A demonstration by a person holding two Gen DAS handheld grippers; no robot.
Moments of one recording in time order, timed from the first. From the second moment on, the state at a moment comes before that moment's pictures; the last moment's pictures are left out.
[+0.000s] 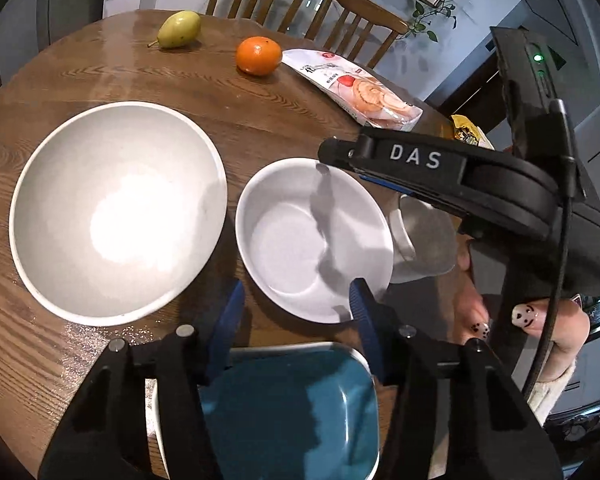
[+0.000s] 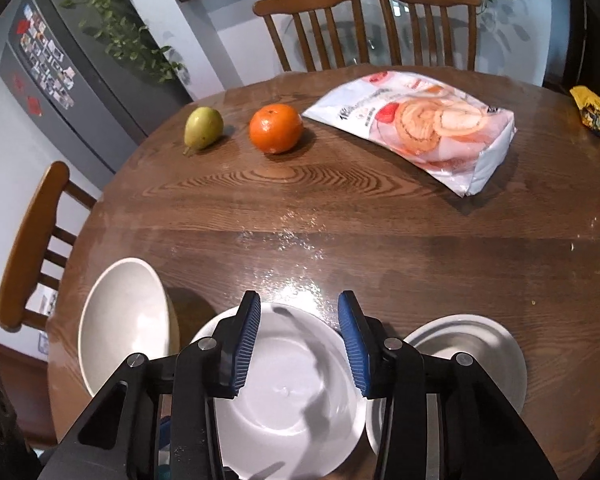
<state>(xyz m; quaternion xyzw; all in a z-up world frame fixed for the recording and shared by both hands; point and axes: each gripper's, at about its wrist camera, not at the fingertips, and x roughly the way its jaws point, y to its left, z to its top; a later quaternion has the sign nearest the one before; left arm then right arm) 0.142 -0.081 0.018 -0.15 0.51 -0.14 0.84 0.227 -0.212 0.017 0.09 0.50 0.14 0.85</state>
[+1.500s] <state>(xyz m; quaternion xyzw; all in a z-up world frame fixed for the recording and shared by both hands) 0.145 -0.081 0.008 -0.18 0.53 -0.15 0.81 0.221 -0.206 0.020 0.06 0.49 0.13 0.86</state>
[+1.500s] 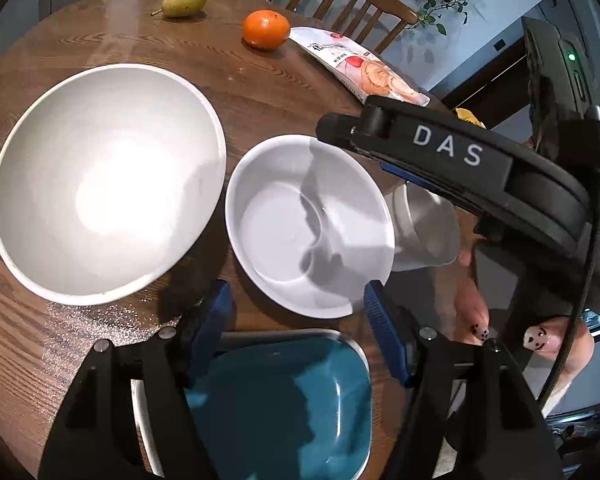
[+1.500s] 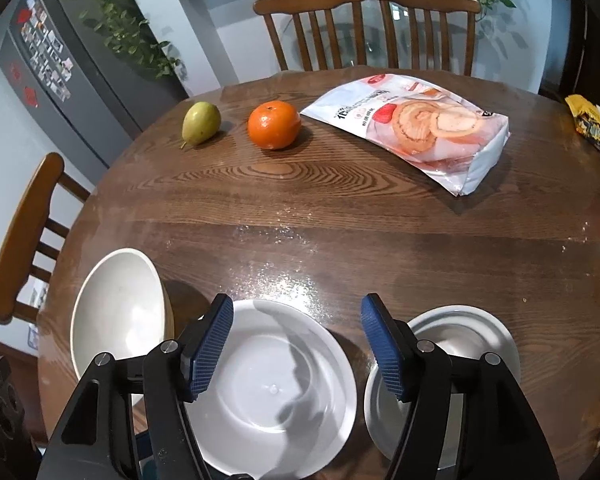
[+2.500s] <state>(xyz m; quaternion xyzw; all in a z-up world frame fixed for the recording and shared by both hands) 0.139 -0.079 0.021 -0.20 0.51 -0.18 0.82 0.198 -0.209 0.055 0.10 0.47 0.18 0.86</state>
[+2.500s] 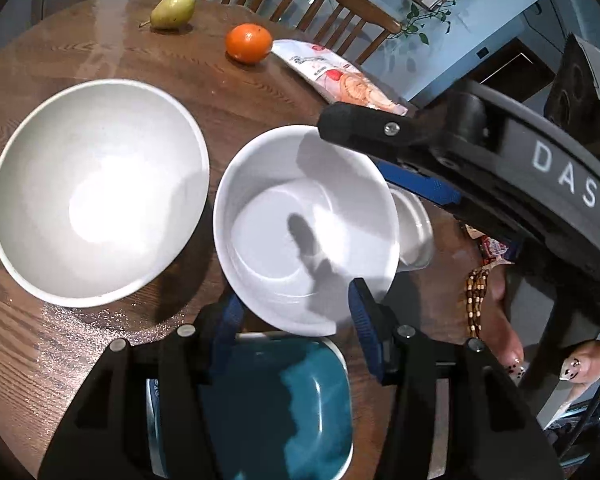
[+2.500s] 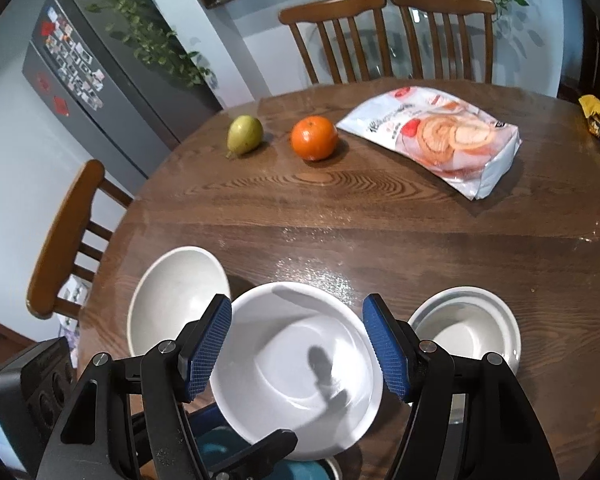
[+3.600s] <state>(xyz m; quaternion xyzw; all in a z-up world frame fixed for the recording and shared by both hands) 0.123 -0.053 0.064 -0.20 0.45 -0.18 0.85 0.156 -0.202 0.102 0.10 0.40 0.22 0.89</state>
